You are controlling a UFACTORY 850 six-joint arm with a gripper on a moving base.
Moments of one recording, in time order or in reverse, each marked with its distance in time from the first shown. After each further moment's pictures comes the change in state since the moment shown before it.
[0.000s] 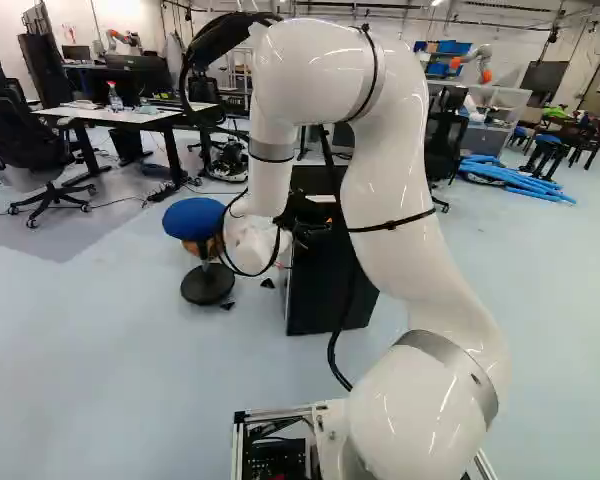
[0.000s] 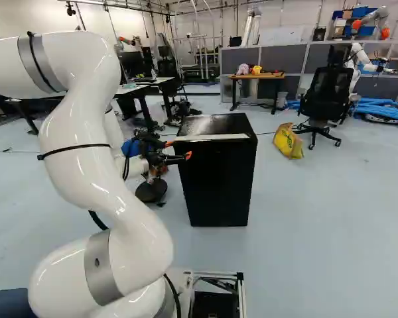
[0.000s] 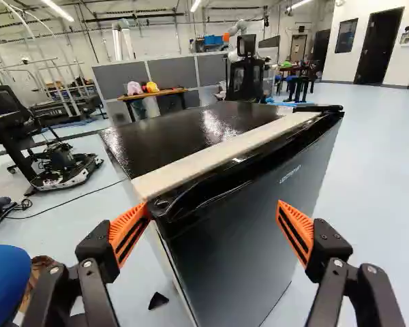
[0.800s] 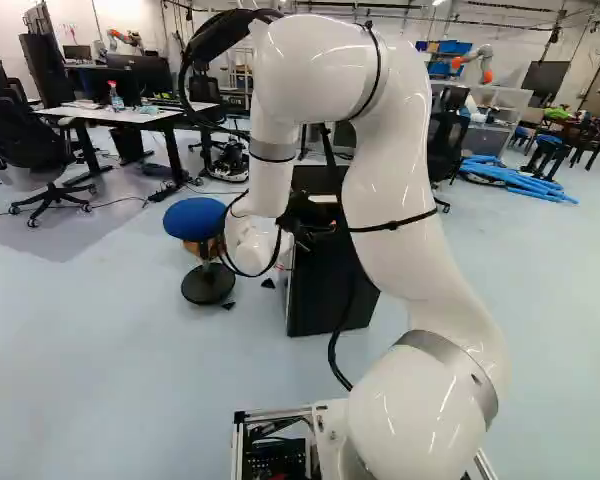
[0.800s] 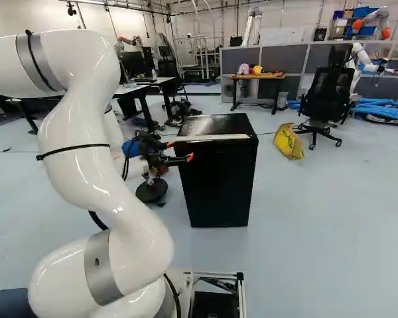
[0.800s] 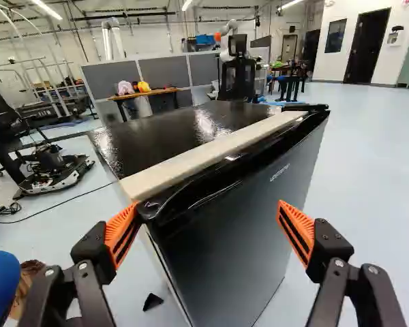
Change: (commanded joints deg) arm 0.3 0.9 1.6 3.3 0.0 0.0
